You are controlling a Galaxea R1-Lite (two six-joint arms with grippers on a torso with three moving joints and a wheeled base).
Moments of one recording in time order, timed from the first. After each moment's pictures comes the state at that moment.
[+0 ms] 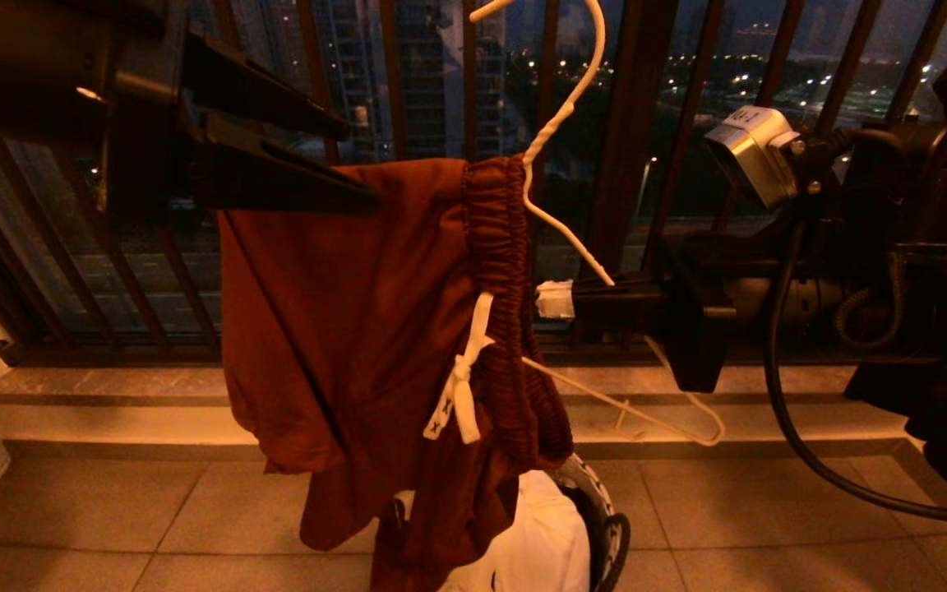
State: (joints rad) left arm -0.53 1.50 -1.94 0.79 -0.44 0.58; right arm 0.51 1.59 -1.05 -0.53 0.85 -0.05
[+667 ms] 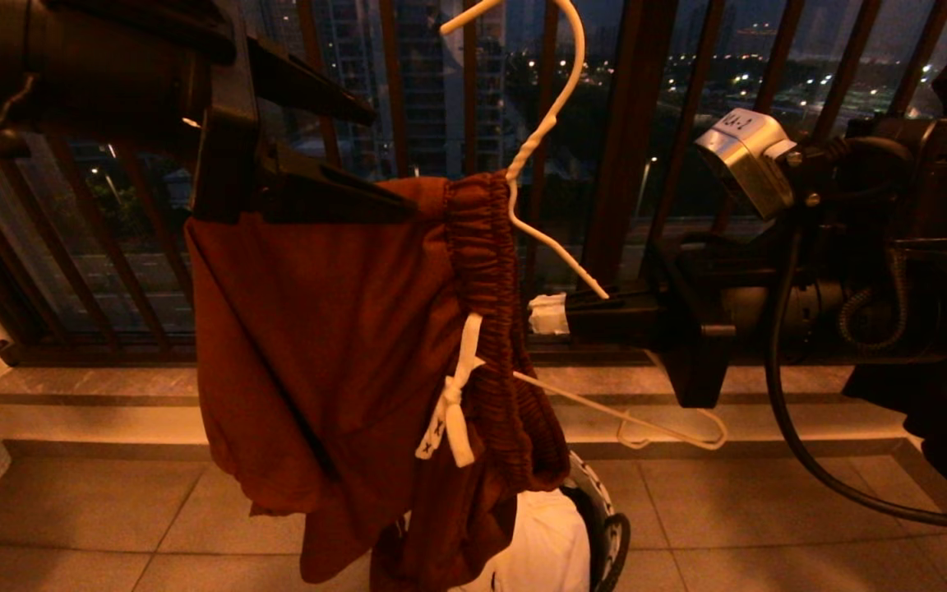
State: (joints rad) left arm -0.51 1.56 -1.94 0.71 -0.45 0.66; right arm 0.54 1.58 -1.07 -0.44 0.85 -0.13
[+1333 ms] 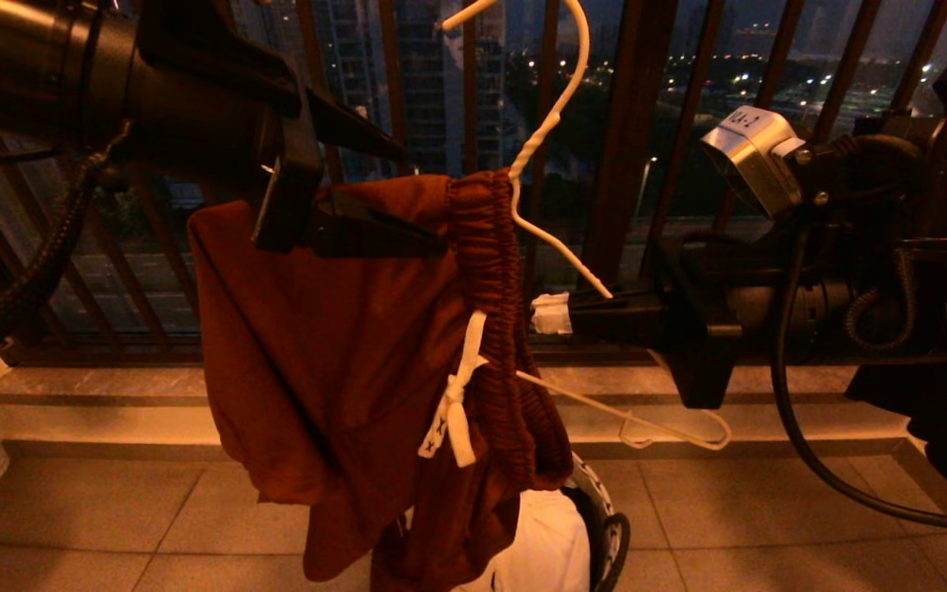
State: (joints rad) left arm -0.53 1.62 -1.94 0.71 -0.45 0.65; right arm 0.54 1.58 -1.07 -0.44 0.85 -0.13
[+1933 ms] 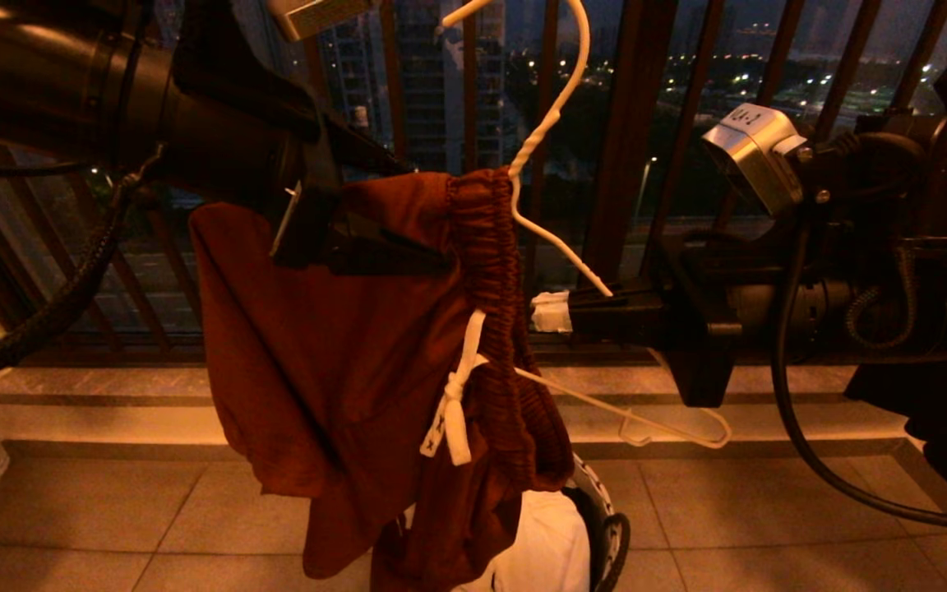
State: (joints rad) left arm -0.53 1.64 -1.93 0.73 -0.45 0.65; right arm 0.54 1.58 -1.07 -0.44 0.85 -0.13
